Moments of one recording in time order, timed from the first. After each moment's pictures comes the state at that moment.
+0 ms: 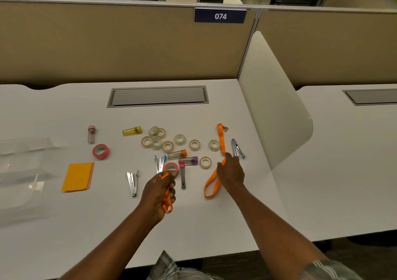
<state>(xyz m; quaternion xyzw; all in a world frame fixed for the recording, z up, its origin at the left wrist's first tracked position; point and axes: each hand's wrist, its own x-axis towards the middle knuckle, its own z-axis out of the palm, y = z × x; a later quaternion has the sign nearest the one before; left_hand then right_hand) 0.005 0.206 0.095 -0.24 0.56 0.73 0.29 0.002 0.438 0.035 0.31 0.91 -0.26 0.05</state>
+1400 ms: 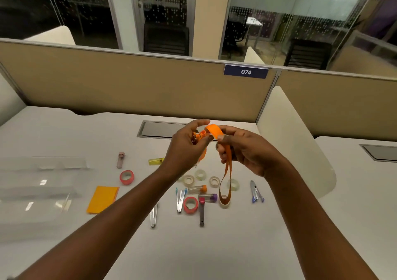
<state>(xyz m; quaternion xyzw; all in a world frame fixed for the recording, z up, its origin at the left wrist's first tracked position) -0.086 0.210 0.260 0.19 0.79 0.59 -0.04 -0.052 0.392 0.298 -0.02 0.71 -0.69 0.15</state>
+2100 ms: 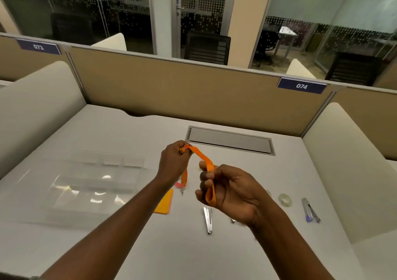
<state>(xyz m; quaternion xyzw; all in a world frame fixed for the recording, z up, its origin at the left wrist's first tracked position) -0.134 -0.005 0.211 0.02 0.84 0.54 -0.07 -0.031 0.150 0.285 0.10 0.33 -0.88 0.31</state>
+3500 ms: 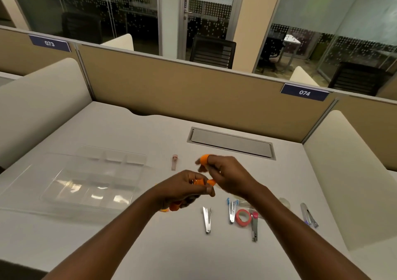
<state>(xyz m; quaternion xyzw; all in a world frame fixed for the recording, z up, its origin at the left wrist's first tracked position) -0.083 -0.025 0.205 0.19 0.71 0.59 0.33 -0.085 0.166 0.245 -0.24 0.91 -0.33 -0.01</state>
